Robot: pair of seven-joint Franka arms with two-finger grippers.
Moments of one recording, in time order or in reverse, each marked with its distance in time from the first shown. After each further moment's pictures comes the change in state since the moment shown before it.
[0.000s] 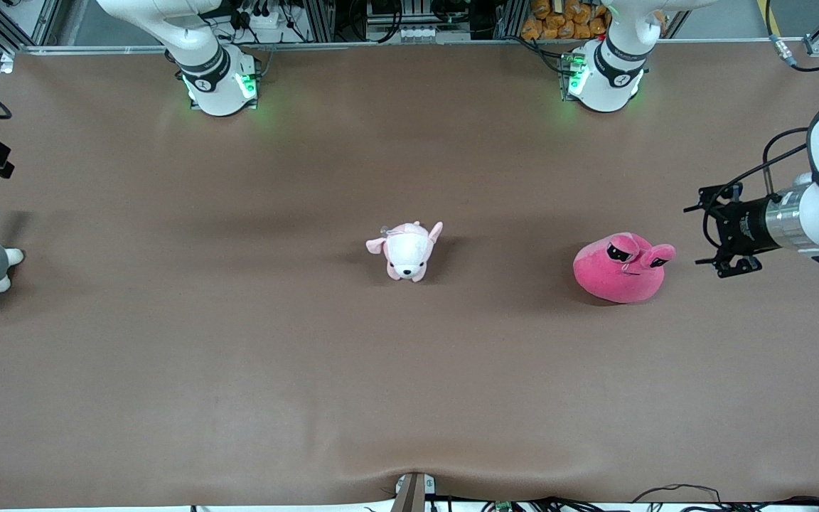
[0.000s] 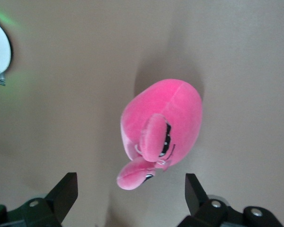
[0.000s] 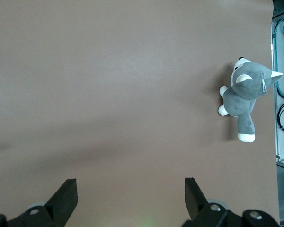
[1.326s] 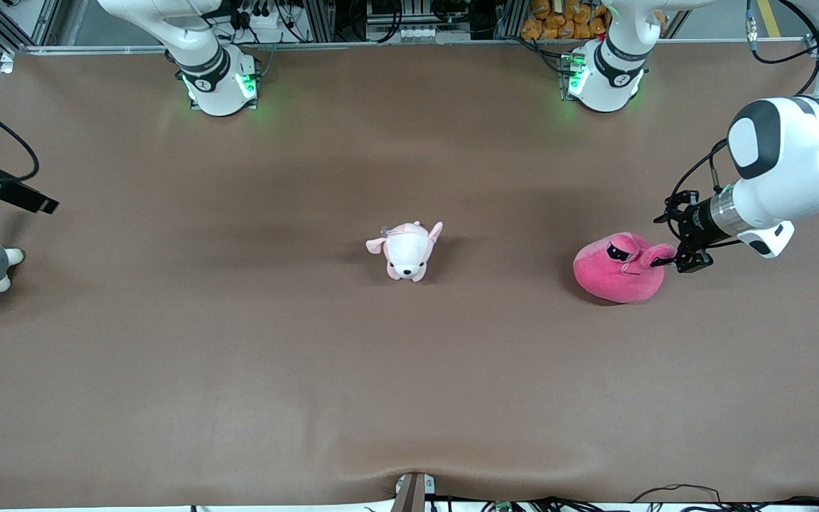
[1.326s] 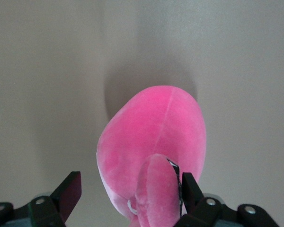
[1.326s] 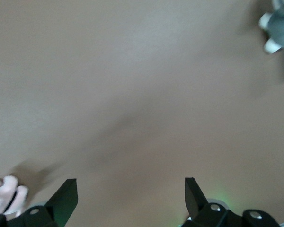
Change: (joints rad) left arm 0.009 -0.137 -0.023 -0.479 -0.006 0.502 0.210; right arm -0.042 0.095 -0.005 -0.023 0.239 0.009 0.373
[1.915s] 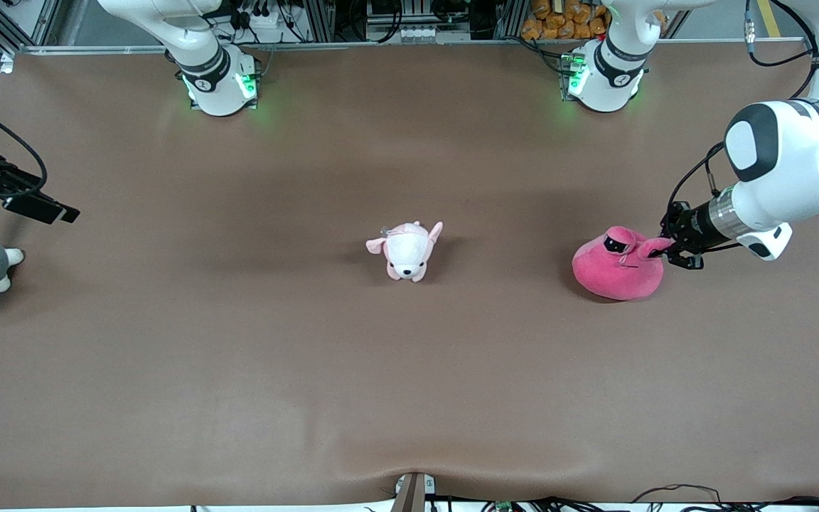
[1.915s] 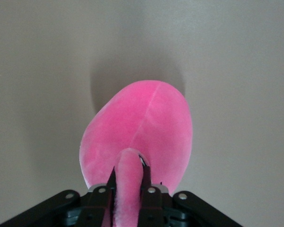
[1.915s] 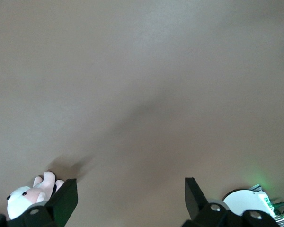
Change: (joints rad) left arm 0.000 0.008 -0.006 0.008 -0.032 0.034 -0.001; right arm 0.000 0.010 0.002 0.002 0.097 0.002 0.135
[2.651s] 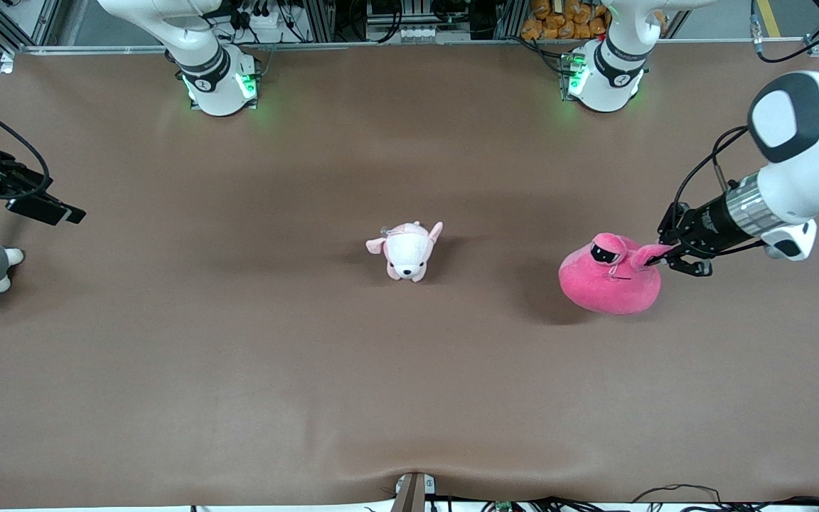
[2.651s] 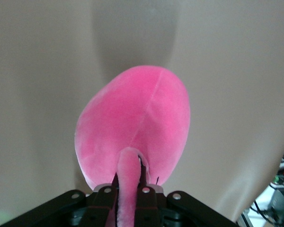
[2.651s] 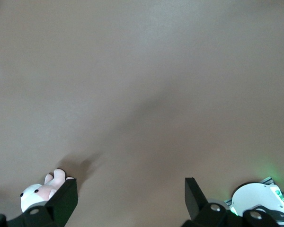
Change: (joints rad) left arm -0.005 -0.015 -0.057 0.253 -0.132 -0.181 -0.115; right arm 0.002 0.000 0.001 0.000 0.028 0.001 0.037
